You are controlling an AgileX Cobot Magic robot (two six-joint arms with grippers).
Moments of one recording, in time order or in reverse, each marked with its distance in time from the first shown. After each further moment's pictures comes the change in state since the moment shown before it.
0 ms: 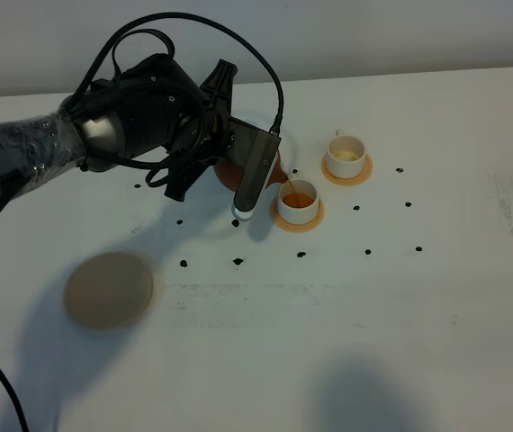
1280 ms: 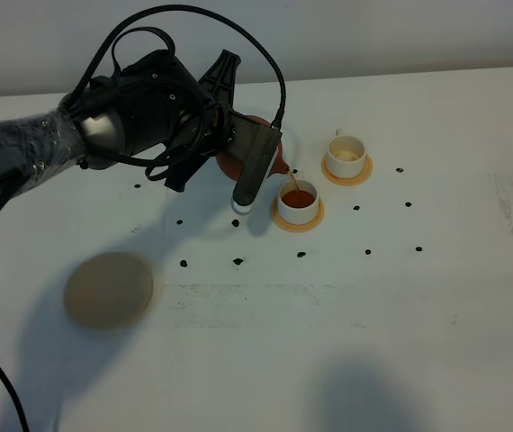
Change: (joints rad) left arm 0.000 0.000 -0.013 0.043 -0.031 0.004; right arm 0.000 0.000 0.000 0.000 0.000 0.000
